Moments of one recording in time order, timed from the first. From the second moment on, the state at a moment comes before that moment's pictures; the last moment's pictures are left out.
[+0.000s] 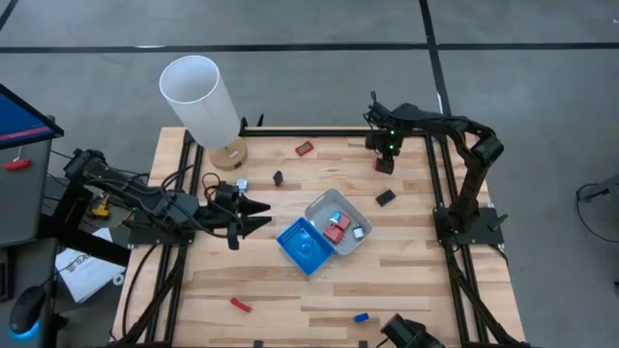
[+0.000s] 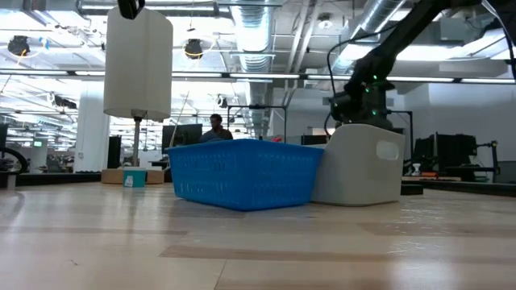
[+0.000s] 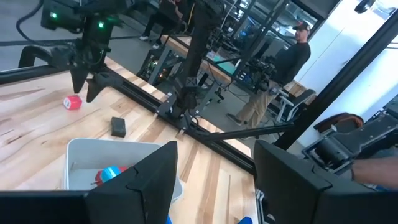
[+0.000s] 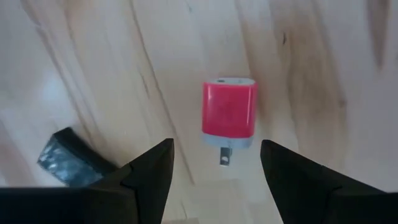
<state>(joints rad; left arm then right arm) -0.43 0.92 0.70 0.15 -0.58 -0.60 -0.85 1.83 1.20 -0.97 -0.16 -0.56</state>
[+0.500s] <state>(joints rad) -0.43 0.92 0.70 0.15 -0.58 -0.61 -0.85 1.83 1.19 -0.84 -0.13 -0.57</state>
